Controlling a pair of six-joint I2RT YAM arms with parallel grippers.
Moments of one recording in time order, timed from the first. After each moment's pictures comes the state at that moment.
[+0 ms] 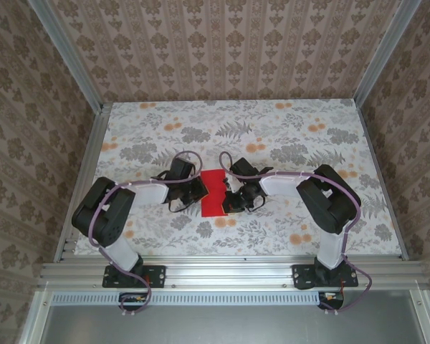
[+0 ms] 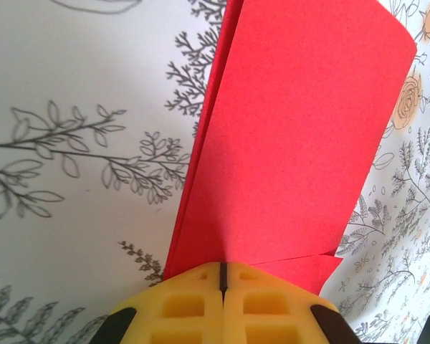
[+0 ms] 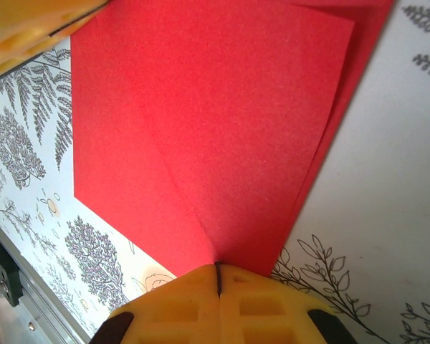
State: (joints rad) left arm -0.56 1.66 0.72 -0.04 0.33 -0.99; right arm 0.65 1.87 1.01 -0.39 -0.51 0.47
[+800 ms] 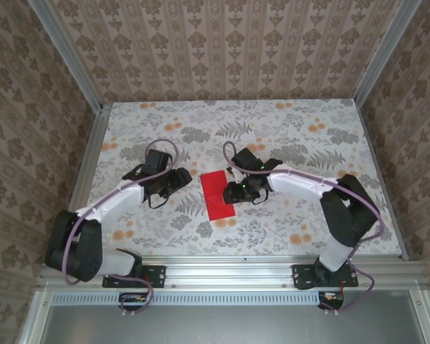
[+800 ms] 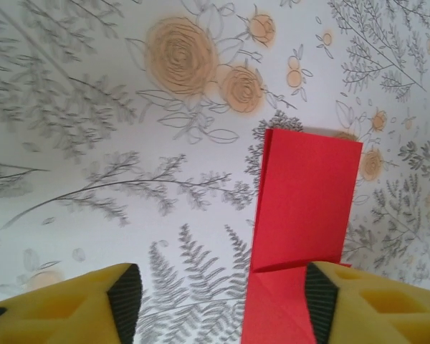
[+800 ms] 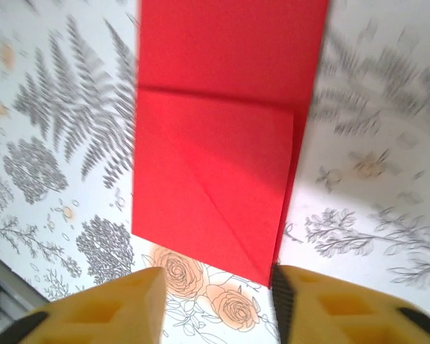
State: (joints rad) left arm -0.42 1.32 0.76 -0.41 0.19 -0.83; right arm 0.67 1.68 1.12 -0.59 -0.26 0.45
